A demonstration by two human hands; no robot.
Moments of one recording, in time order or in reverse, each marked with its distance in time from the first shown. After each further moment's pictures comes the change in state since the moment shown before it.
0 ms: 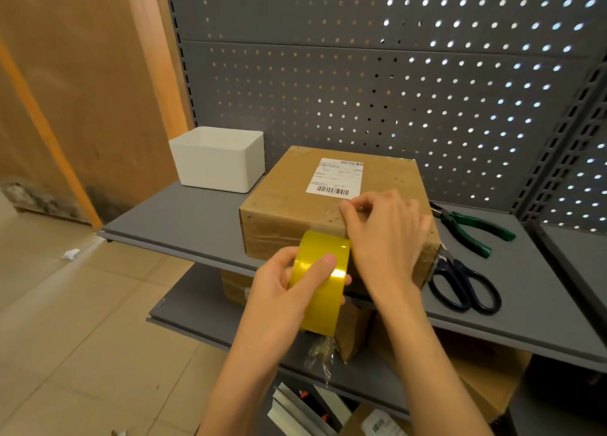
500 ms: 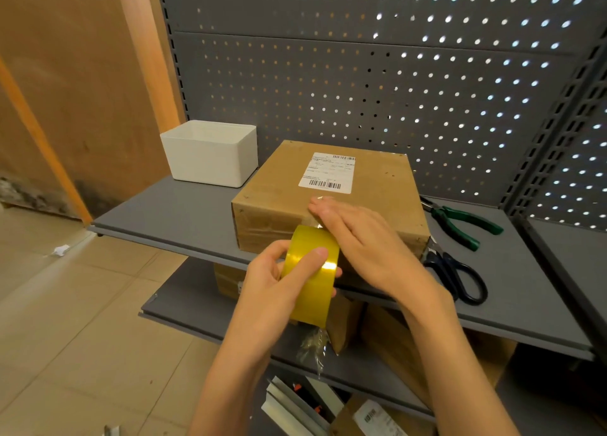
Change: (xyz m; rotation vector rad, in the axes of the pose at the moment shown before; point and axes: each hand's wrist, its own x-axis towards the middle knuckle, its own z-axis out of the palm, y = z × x) left_hand 0.002 -0.001 0.002 -0.044 0.015 0.000; right_hand -0.003 0.009 -0.022 0.369 -0.573 -0.402
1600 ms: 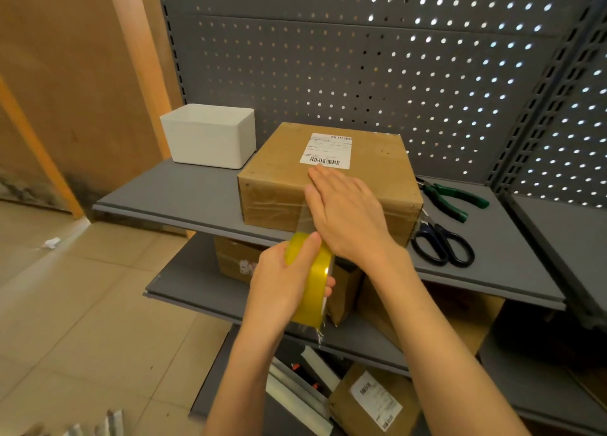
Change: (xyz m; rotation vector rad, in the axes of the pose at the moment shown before) left_hand -0.006 -0.033 -0.006 0.174 0.111 -0.123; right_hand 0.005 -0.008 0.031 -0.532 0.086 0.092
